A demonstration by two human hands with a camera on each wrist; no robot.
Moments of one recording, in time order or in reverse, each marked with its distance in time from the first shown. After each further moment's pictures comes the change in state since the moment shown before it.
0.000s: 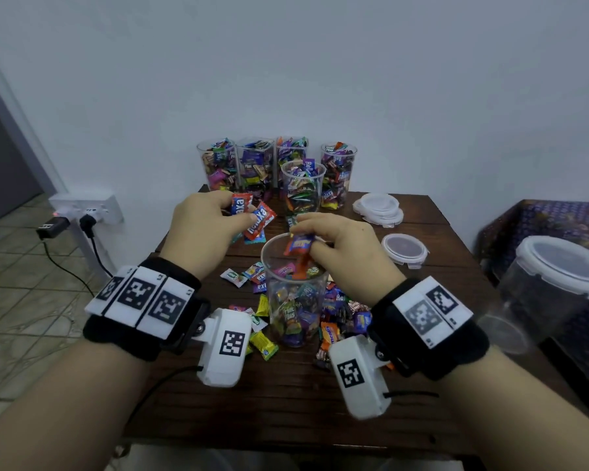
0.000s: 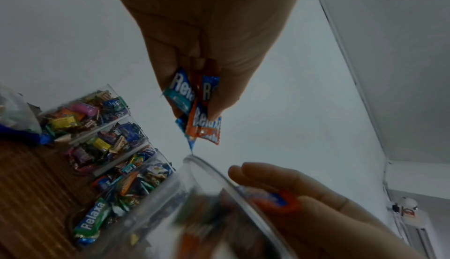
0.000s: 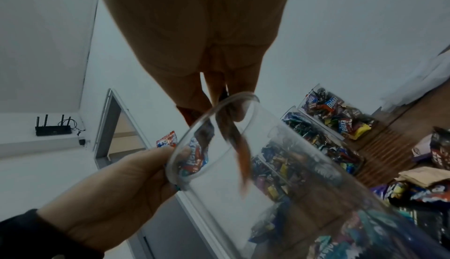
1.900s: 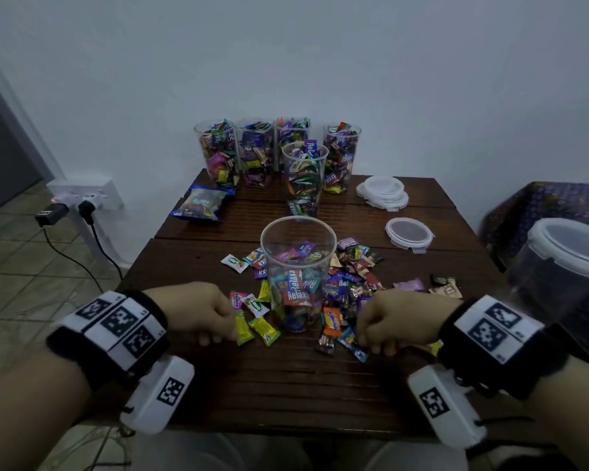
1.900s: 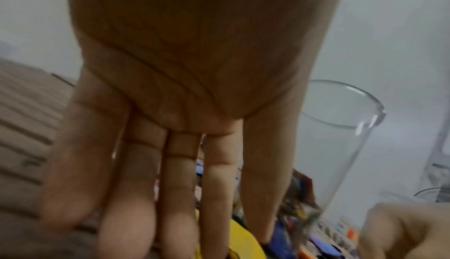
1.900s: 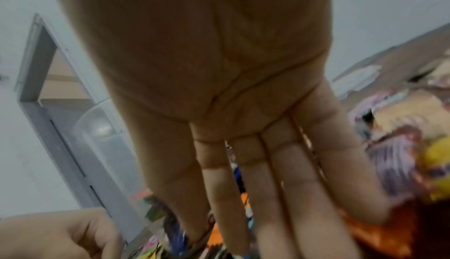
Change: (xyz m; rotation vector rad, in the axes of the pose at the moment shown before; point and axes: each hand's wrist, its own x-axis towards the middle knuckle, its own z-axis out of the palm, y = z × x) left_hand -0.023 -0.081 -0.002 0.520 -1.133 -0.338; right_hand -0.046 0.072 -0.011 -0.155 -0.937 0.468
